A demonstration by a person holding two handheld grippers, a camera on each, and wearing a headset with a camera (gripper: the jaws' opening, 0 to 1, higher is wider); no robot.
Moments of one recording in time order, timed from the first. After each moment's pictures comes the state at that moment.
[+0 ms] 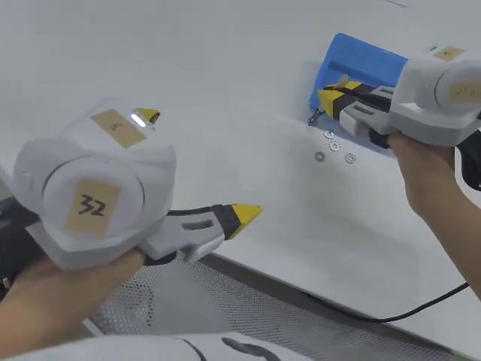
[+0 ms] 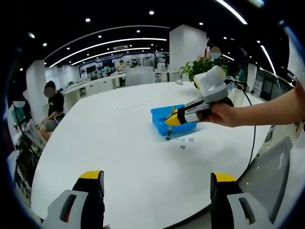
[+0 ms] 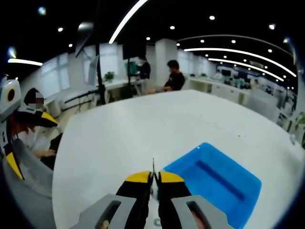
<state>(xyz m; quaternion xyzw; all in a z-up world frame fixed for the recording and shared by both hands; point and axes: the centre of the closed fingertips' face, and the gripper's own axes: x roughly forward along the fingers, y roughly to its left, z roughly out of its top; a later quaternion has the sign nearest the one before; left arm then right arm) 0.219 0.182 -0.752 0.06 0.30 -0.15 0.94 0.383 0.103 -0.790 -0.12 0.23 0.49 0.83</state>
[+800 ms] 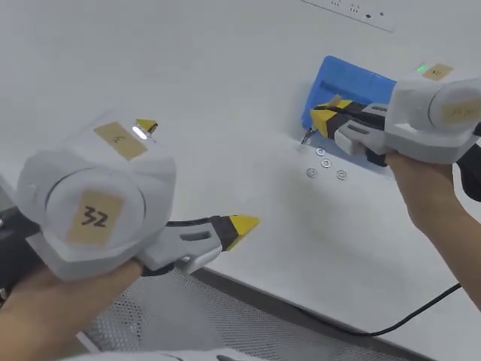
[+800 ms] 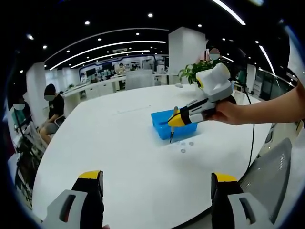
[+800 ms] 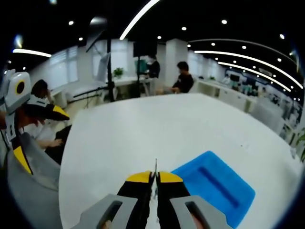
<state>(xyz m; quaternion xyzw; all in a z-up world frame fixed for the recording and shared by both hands) 0.222 0.182 -0.742 0.06 0.28 -0.15 0.94 0.366 0.103 -0.765 -0.15 0.22 0.52 0.81</state>
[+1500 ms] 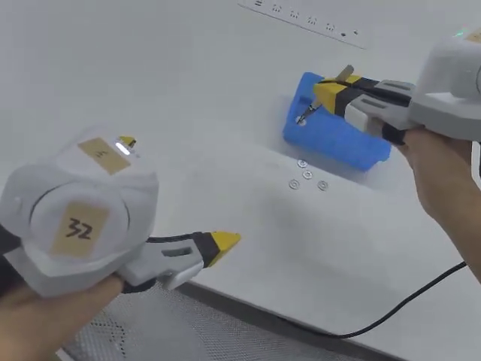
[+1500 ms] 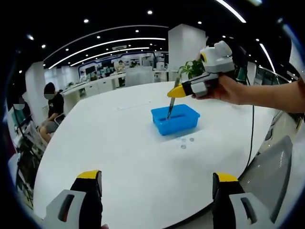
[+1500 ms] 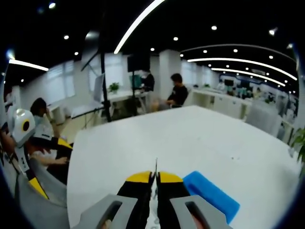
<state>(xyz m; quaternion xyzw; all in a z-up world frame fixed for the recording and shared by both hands) 0.220 0.184 -0.747 0.07 0.30 -0.15 0.94 0.392 0.095 -0.706 -0.10 0.19 0.51 0.84</state>
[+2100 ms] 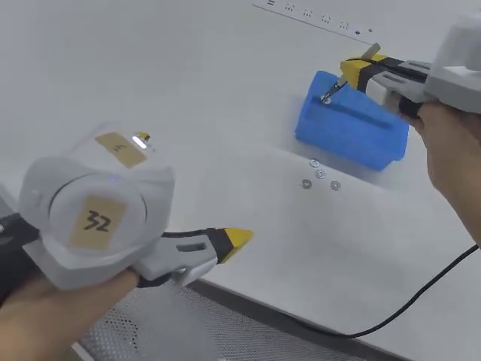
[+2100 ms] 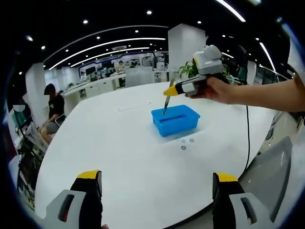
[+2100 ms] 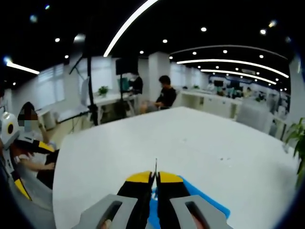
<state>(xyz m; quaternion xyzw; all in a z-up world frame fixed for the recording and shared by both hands) 0.219 0.183 -0.743 0.07 0.30 -0.15 0.94 0.445 0.087 -0.725 -0.09 0.19 0.47 0.86</state>
